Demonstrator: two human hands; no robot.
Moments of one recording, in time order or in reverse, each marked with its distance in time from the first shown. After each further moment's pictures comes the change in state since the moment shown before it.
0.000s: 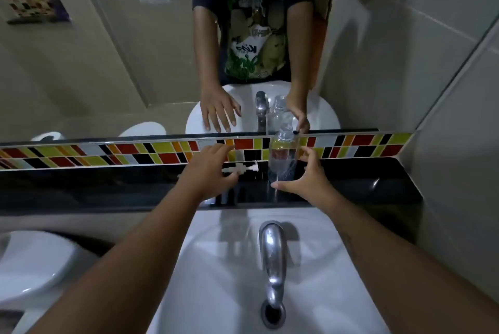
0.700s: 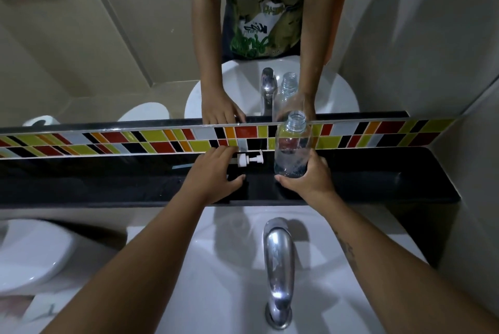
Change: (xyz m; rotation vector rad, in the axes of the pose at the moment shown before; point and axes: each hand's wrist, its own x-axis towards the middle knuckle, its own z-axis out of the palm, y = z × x) left_hand 0.026 -0.027 0.064 0.038 -0.034 -0.037; right_hand 0.036 0.036 0.036 -0.141 0.158 -0.026
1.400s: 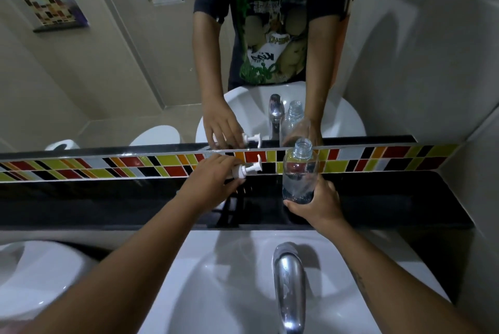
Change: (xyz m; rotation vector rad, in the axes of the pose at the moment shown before) left_hand 0.002 -0.006 -0.051 0.007 0.092 0.109; right_hand -0.002 0.004 0.004 -0.051 0.001 -0.006
